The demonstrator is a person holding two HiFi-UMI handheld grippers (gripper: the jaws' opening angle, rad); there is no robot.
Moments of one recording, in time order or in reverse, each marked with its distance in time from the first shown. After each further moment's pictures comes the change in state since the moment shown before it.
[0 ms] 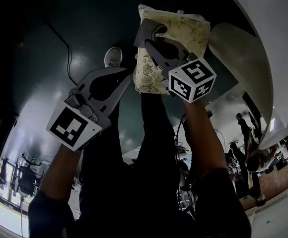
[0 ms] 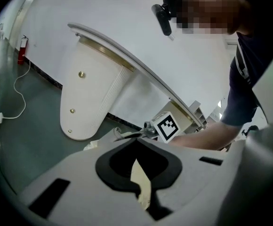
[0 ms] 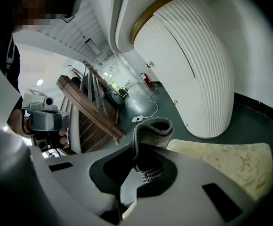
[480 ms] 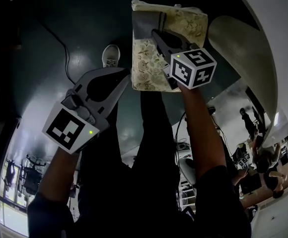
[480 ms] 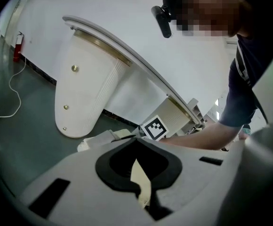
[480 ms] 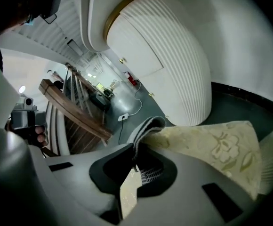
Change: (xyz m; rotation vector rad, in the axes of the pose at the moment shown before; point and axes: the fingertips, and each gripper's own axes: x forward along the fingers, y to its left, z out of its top) left arm 0.019 -0.006 -0.016 0.009 0.051 -0.031; right arm -0.001 -0.065 -0.038 0.141 0.018 -0.142
